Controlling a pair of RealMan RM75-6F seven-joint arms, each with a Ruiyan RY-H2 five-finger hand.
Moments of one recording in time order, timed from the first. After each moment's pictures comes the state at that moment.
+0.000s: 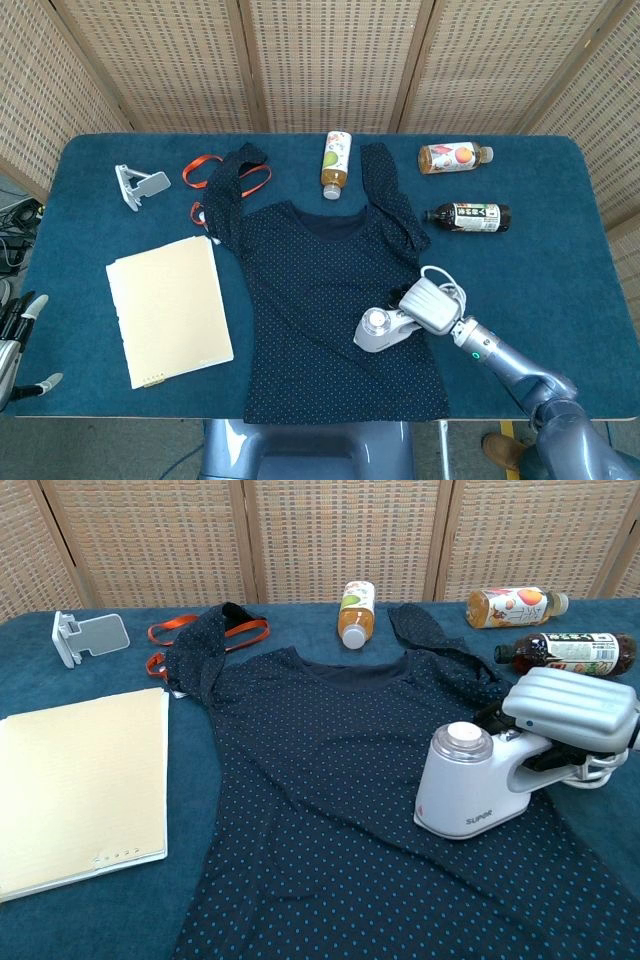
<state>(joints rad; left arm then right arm) -0.03 -0.98 0.03 -1.78 1.49 1.45 0.14 0.65 -1.85 -0.20 -0.33 -1.85 1.40 0.52</state>
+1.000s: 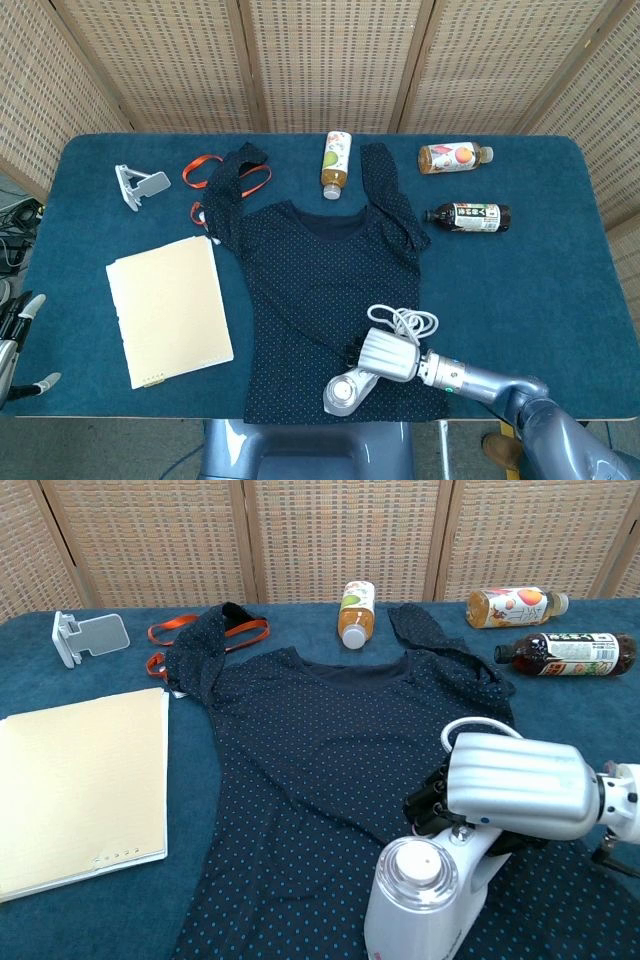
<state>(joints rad) -0.03 -0.98 0.03 -1.78 1.49 1.45 0.12 0.72 -1.87 -0.31 -0.45 -2.02 1.57 0.34</state>
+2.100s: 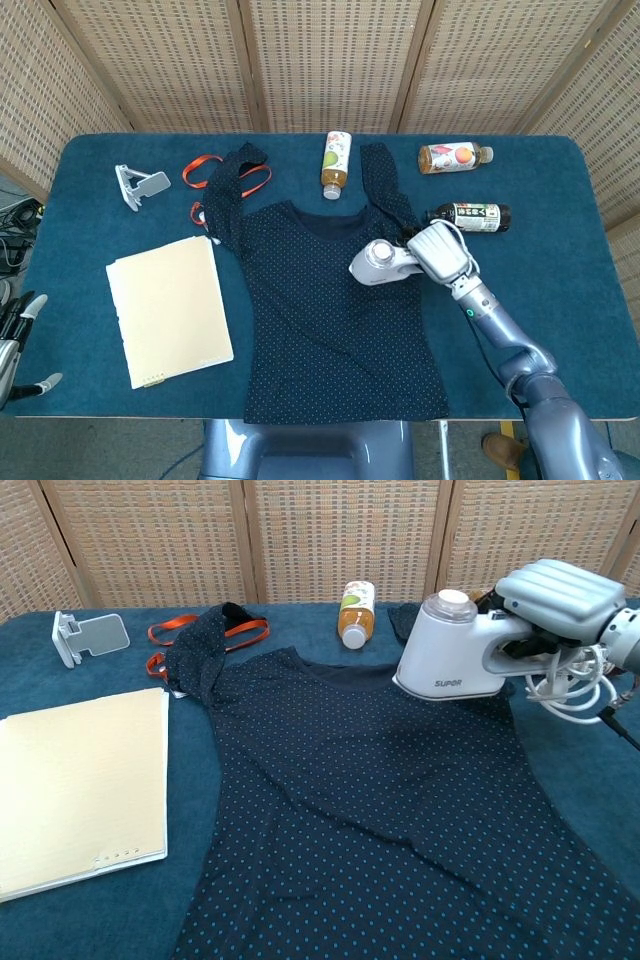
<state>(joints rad) -0.04 -0.97 0.03 -1.78 1.48 1.44 0.11 0.77 -1.87 0.01 -0.30 -1.64 1.32 0.42</state>
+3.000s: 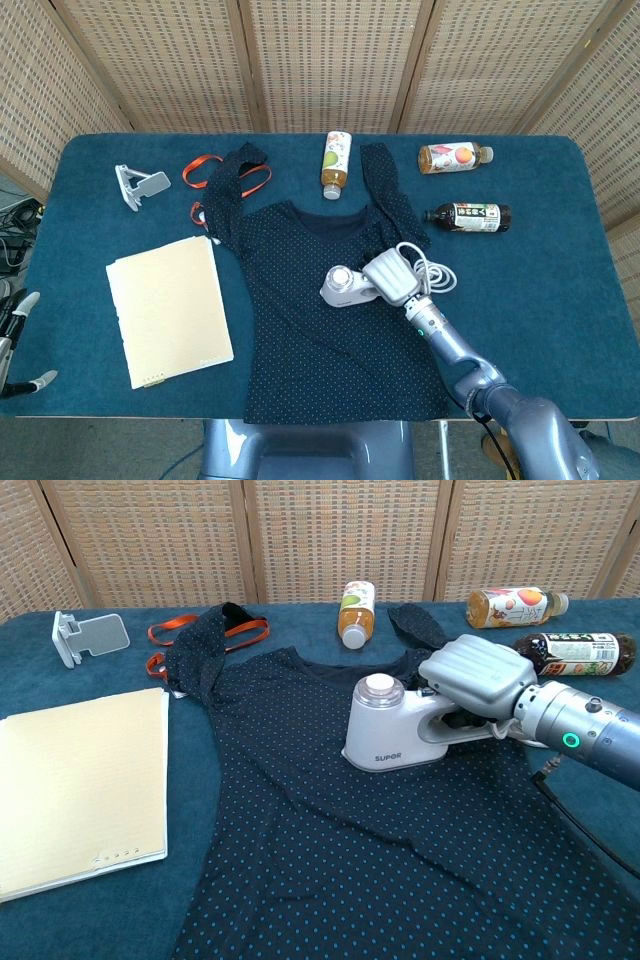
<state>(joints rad) -0.04 -0.96 0.02 -1.77 1.47 1.44 0.07 0.80 -1.94 0.00 -0.55 -1.61 1.12 0.03</state>
